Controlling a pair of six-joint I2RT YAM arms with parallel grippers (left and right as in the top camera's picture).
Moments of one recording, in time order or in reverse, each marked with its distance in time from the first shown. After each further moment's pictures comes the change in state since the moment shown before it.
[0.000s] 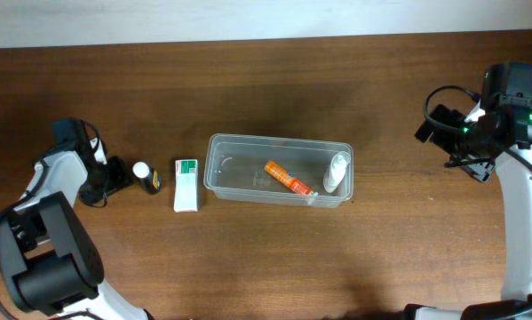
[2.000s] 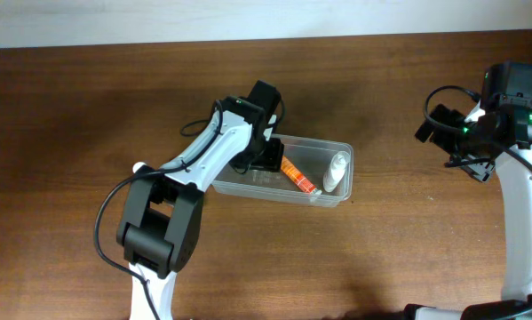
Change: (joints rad) left arm -0.841 0.247 0.517 -0.327 0.102 -0.183; right arm 0.000 0.000 0.000 0.000 0.000 0.000
